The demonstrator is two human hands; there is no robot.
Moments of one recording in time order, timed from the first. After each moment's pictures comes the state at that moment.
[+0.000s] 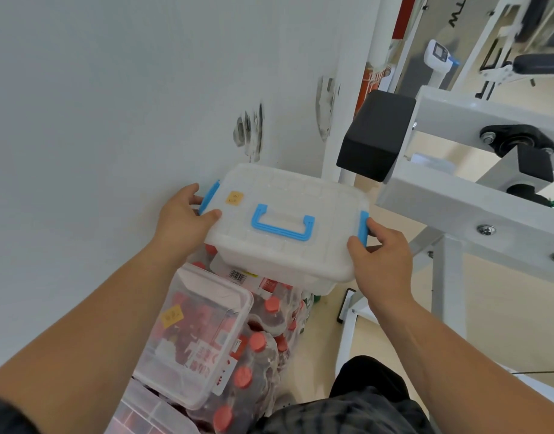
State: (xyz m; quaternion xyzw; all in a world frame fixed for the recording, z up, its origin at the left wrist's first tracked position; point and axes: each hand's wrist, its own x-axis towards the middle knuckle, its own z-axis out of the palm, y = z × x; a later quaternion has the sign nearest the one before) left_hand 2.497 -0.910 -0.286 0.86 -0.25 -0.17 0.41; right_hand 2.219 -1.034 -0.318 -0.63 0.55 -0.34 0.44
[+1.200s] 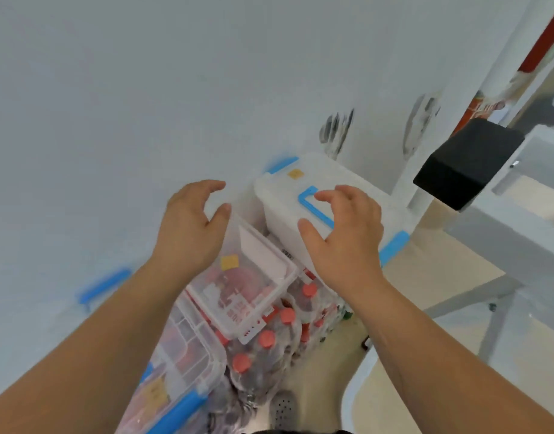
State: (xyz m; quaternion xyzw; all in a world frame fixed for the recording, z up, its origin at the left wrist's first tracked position) left_hand 2.417 -0.779 -0.226 0.90 -0.25 0.05 0.35; right_hand 2.290 -0.963 -0.254 -0.88 0.26 -0.25 0.30
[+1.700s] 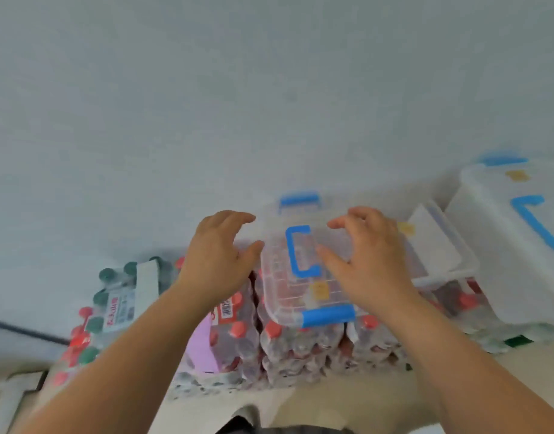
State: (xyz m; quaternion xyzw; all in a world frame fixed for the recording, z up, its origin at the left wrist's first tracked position) left_hand 2.294 -0.529 -0.249 0.97 -0.02 0.08 0.22; right_hand 2.299 -0.770 -0.272 -0.95 -0.05 -0.10 0.30
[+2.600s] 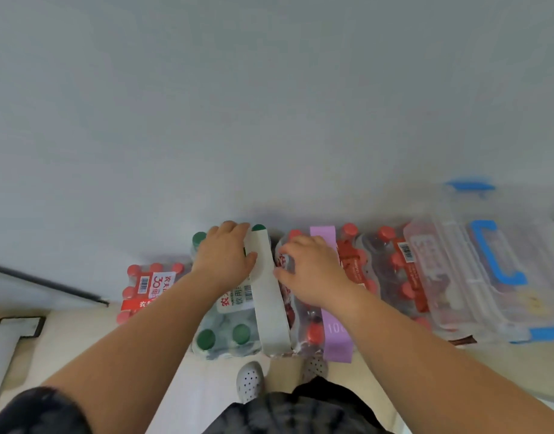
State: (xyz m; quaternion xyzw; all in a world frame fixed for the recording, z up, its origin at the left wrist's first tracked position) left_hand 2.319 -0.231 -0.383 0.98 0.04 -0.12 0.16; right_hand 2.325 -0.419 -0.369 -0.95 -0.17 0.19 0.16
